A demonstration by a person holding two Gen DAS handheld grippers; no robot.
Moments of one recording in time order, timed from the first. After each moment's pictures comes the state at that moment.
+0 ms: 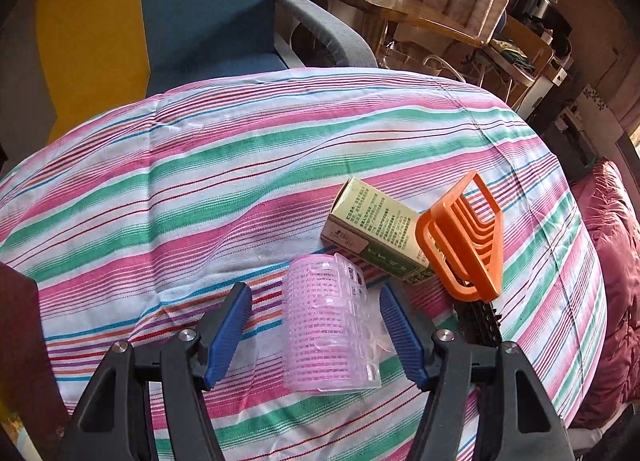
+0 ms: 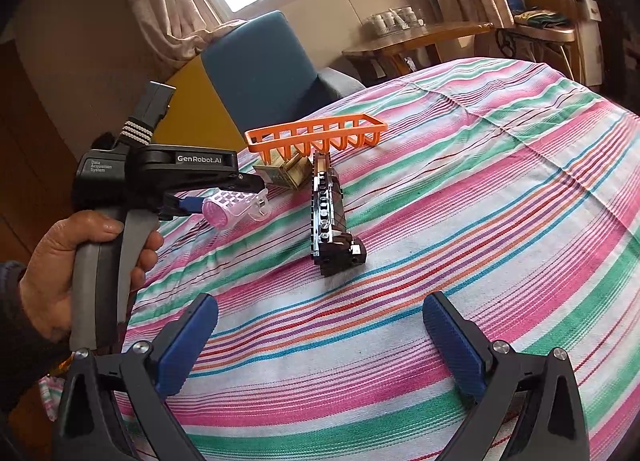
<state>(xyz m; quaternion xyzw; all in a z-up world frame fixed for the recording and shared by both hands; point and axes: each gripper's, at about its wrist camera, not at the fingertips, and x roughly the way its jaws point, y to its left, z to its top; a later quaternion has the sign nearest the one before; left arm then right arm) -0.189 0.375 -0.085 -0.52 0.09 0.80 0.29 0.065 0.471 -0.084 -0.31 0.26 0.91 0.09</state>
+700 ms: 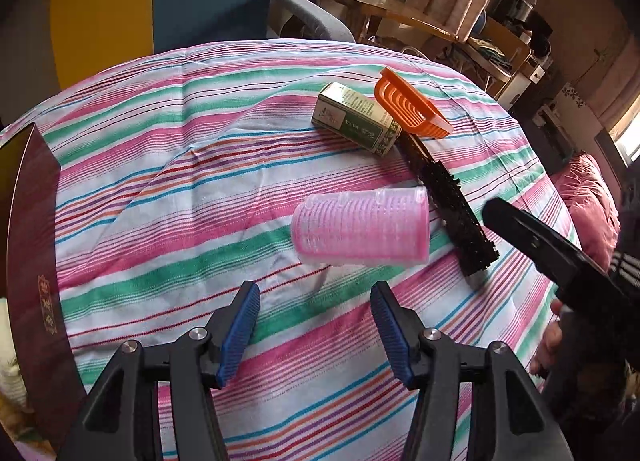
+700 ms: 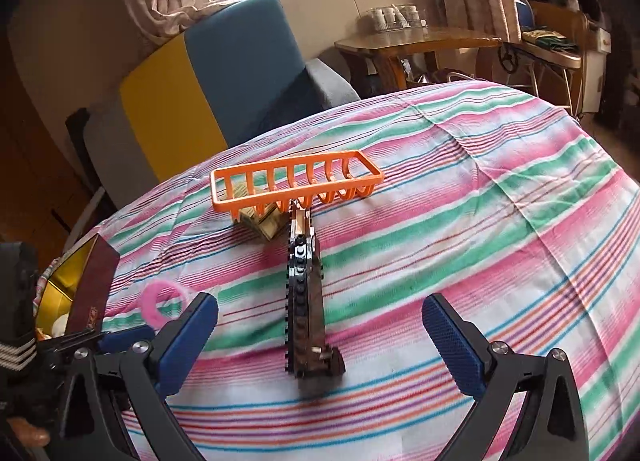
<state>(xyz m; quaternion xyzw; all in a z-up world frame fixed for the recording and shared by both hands) -0.099 0.303 -0.080 -0.53 0.06 0.79 0.31 -0.010 0.508 -0.059 -0.37 0.20 0.90 0.12</state>
